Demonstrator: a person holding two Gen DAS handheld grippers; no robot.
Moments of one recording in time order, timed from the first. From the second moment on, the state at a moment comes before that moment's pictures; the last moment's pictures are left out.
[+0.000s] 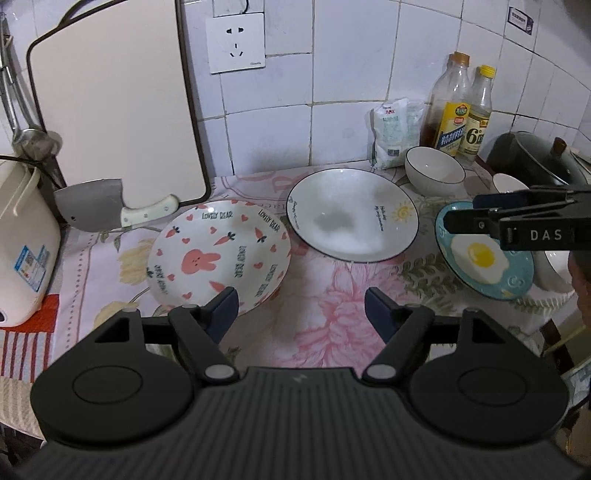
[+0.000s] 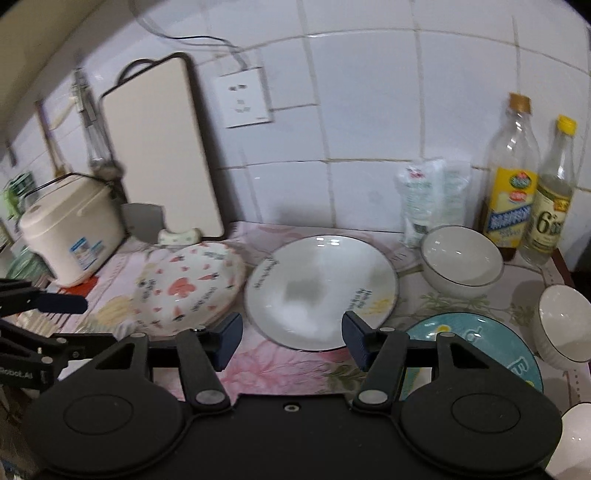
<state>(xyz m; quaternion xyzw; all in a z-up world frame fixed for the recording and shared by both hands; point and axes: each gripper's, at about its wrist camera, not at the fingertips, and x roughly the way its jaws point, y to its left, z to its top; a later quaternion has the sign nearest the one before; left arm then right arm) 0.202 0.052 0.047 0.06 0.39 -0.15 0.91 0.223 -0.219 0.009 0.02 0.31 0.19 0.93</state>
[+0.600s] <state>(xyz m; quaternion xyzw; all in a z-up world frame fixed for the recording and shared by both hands) 0.219 0.113 0.023 0.05 0.40 -0.13 0.91 0.204 -0.143 -0.004 -0.01 0.30 0.29 0.91</state>
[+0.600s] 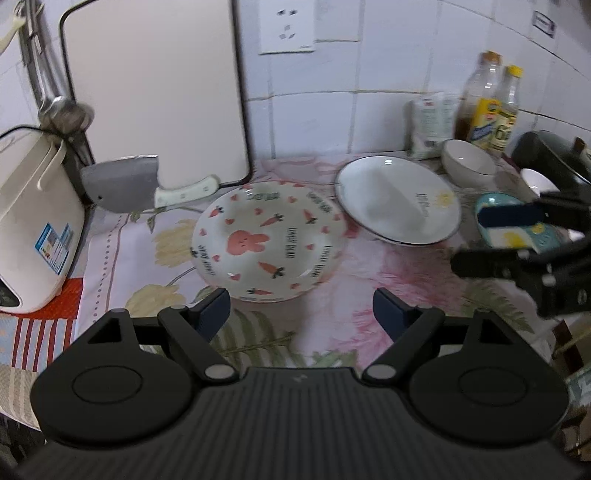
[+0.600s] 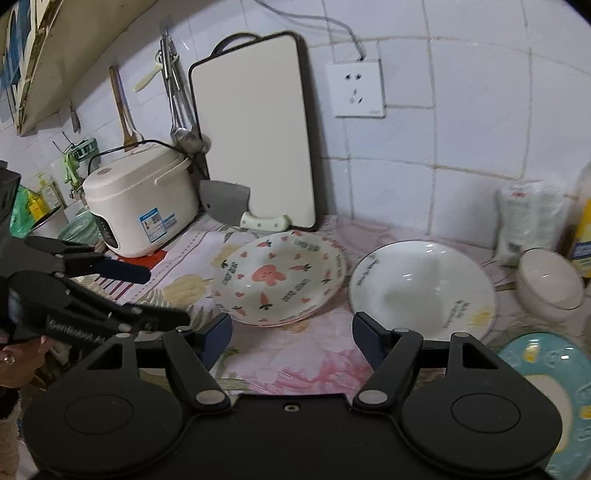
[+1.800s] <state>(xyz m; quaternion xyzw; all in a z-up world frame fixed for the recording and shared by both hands) 0.339 0.191 -0.110 -0.10 0.40 -0.06 0.91 0.329 -0.080 -0.128 0.17 0.36 0.21 0.89</state>
